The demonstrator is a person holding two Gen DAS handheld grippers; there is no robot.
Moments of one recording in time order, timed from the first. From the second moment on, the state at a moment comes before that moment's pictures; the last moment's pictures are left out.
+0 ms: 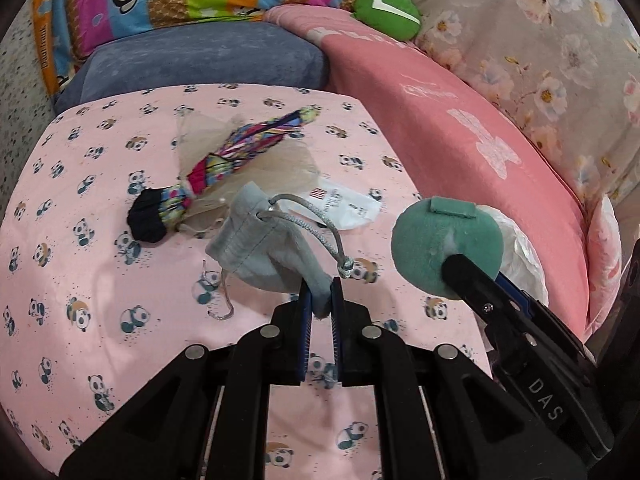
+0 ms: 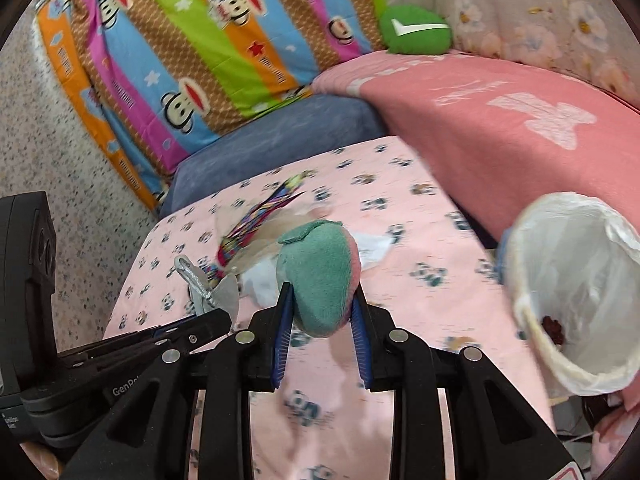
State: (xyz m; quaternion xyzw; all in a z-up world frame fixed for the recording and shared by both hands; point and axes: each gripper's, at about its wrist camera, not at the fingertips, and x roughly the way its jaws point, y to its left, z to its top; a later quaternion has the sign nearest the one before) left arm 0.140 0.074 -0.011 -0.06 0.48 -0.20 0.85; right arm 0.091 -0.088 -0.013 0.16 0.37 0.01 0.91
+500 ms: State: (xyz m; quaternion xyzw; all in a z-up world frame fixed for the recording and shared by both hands) left arm 0.110 -0.064 0.006 0.00 0.47 -0.31 0.83; right arm 0.026 -0.222 -0.008 0.22 0.33 -0.09 0.91
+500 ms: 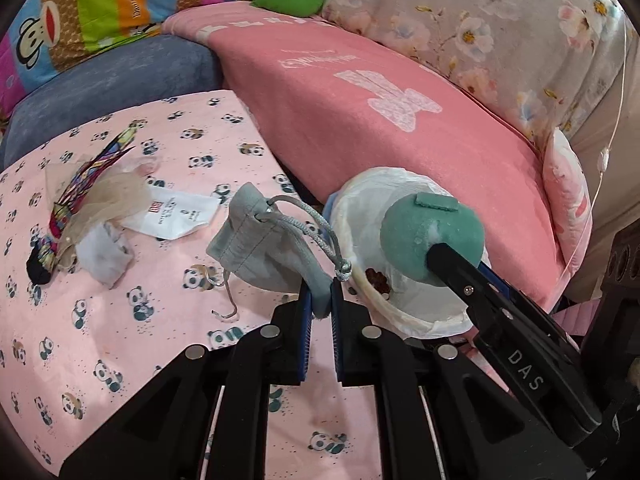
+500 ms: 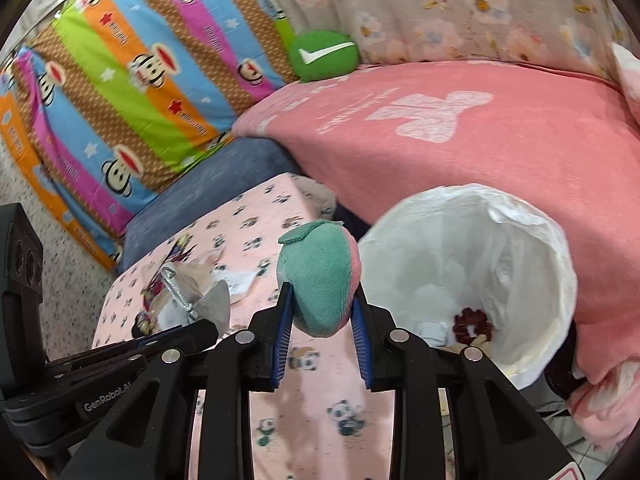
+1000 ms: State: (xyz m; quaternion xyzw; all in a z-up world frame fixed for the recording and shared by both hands) left arm 0.096 -0.158 0.007 0.04 0.48 -0.38 0.79; right arm -0.007 -0.302 -0.027 0.27 0.32 -0.16 0.89
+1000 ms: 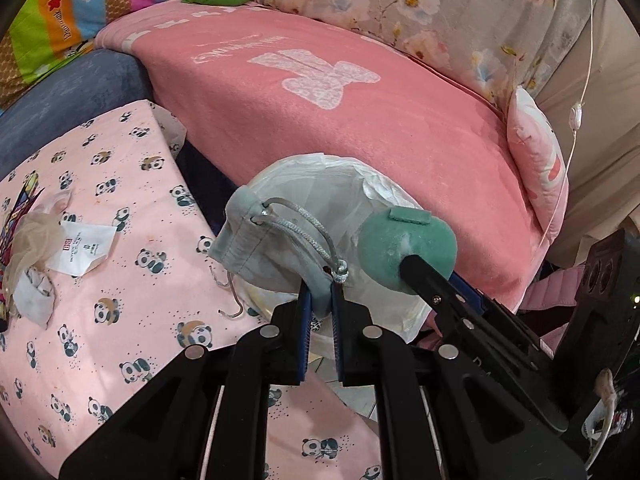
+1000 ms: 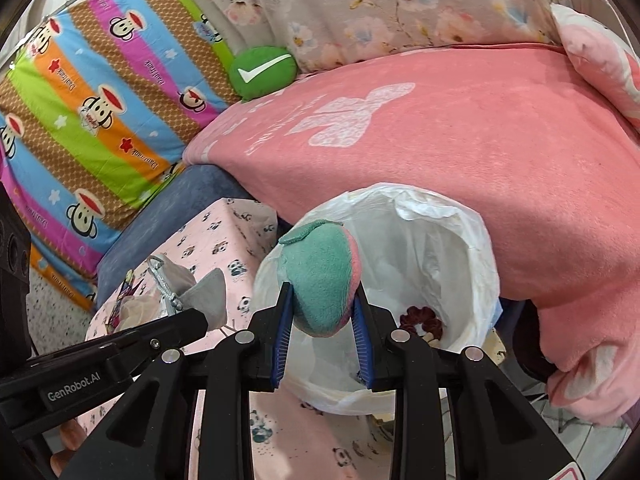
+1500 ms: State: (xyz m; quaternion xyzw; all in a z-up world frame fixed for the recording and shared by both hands) left arm 0.102 -0.165 0.015 0.03 0.46 -0.36 0.81; right arm -0.011 -0.315 -0.030 0.28 0.32 -0.18 0.89
